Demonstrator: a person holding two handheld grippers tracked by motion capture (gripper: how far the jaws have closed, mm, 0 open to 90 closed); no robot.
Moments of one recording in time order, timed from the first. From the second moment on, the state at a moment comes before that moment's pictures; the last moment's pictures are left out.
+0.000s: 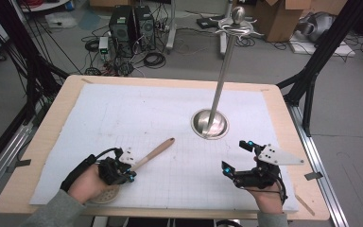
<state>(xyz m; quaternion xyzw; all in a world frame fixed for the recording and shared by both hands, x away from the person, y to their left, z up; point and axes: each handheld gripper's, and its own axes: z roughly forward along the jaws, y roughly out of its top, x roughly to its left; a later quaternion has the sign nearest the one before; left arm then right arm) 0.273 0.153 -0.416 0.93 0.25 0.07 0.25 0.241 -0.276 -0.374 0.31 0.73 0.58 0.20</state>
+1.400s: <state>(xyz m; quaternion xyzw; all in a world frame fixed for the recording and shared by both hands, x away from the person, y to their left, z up) 0.324 0.131 -0.418 0.91 0.24 0.05 0.33 0.241 -0.279 -0.374 0.31 0.72 0.58 0.20</state>
